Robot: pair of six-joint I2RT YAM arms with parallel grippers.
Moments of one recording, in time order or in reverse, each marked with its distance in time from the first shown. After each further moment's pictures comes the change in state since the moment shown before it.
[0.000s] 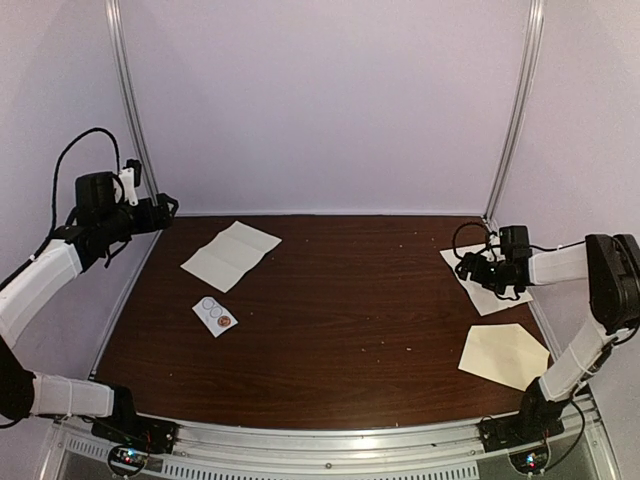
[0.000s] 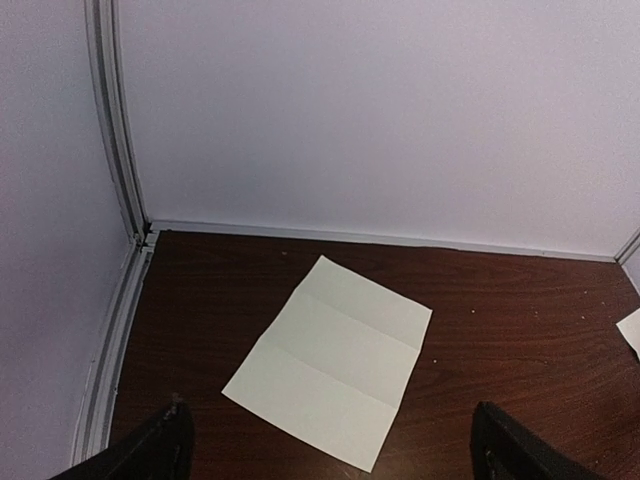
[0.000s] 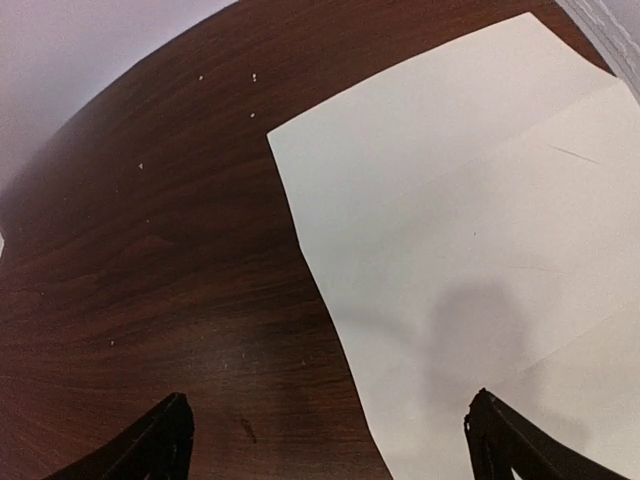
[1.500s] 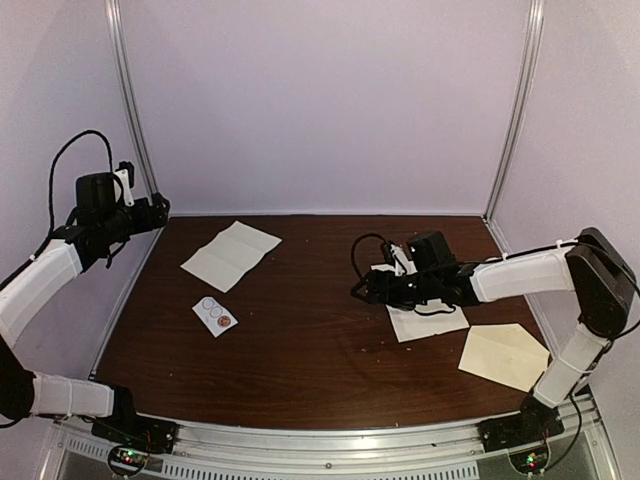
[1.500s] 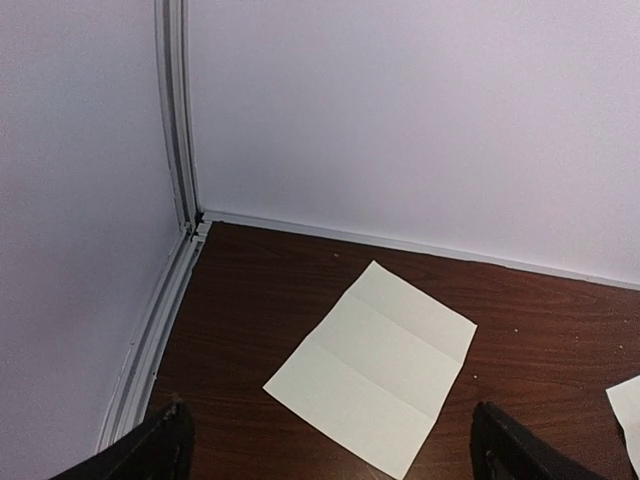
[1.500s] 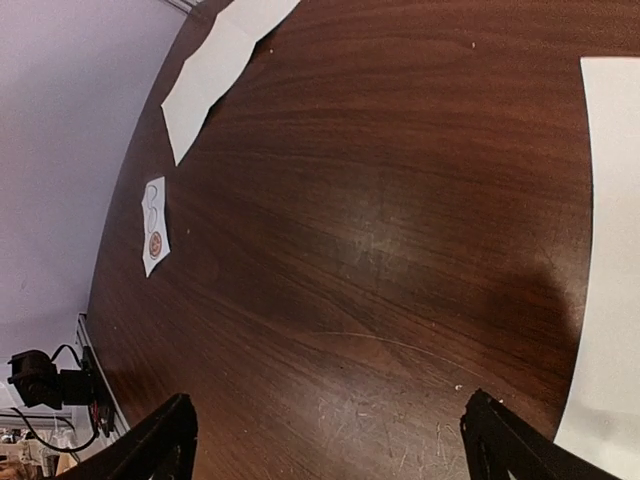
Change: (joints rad) left arm 0.000 0.002 0.000 -0.012 -0.153 -0.034; right arm 0.662 0.086 0.097 0.065 -0.154 0.295
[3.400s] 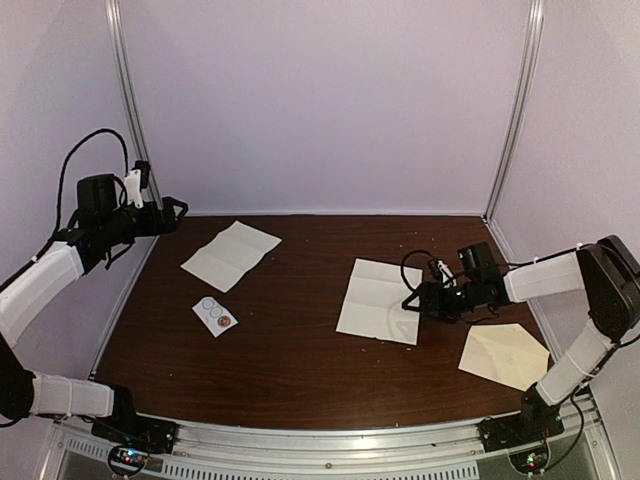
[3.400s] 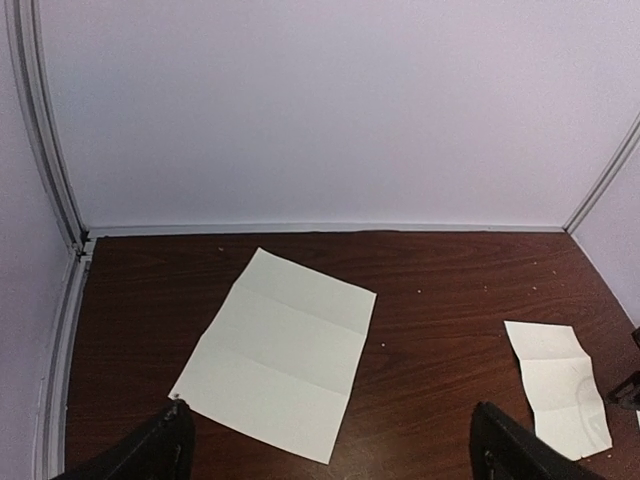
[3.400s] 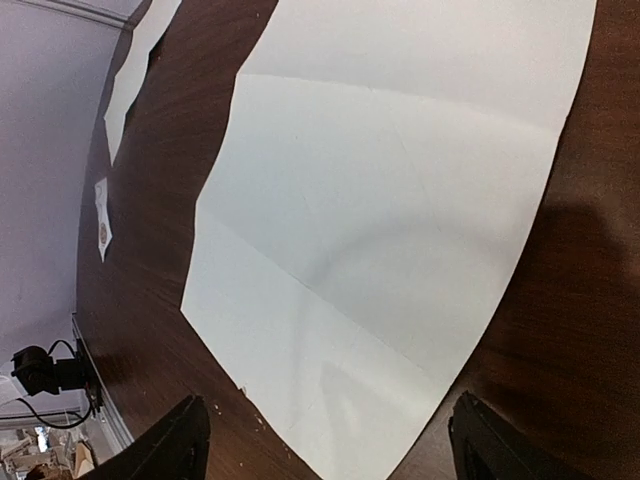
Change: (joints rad) left arm -0.007 0.000 -0.019 0.041 0.304 0.050; right arm -0.340 -0.087 -0.179 -0.124 -0.240 -0.183
